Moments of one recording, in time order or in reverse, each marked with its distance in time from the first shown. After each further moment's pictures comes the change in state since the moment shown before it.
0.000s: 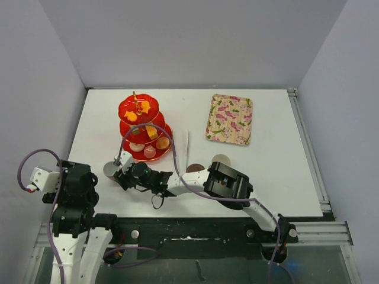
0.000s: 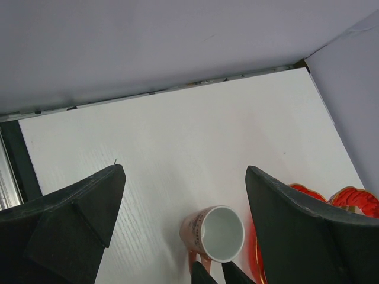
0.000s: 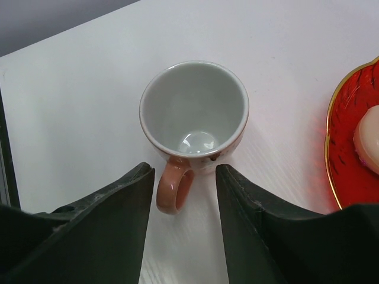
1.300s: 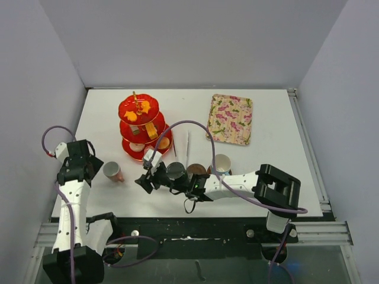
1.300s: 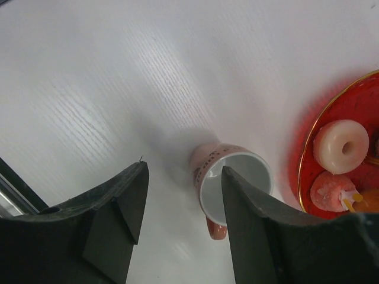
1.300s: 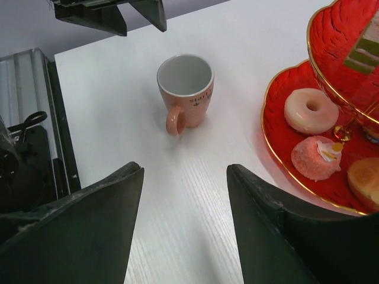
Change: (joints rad) left arm 0.264 0.519 0.037 0.104 0.606 0.229; right arm -0.019 -0.489 -0.499 0.108 -0.051 -0.060
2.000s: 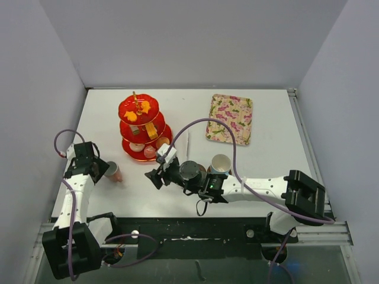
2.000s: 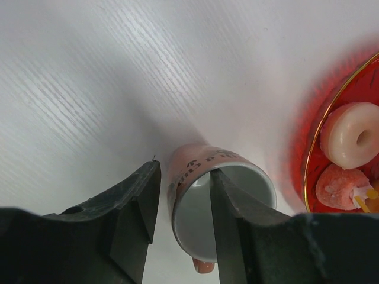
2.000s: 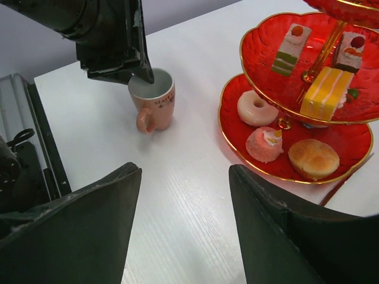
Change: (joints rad) left arm 0.035 0.100 -0.142 0.219 0.152 0.009; right arm 0.006 -0.235 -0.085 -0.122 0.135 0.002
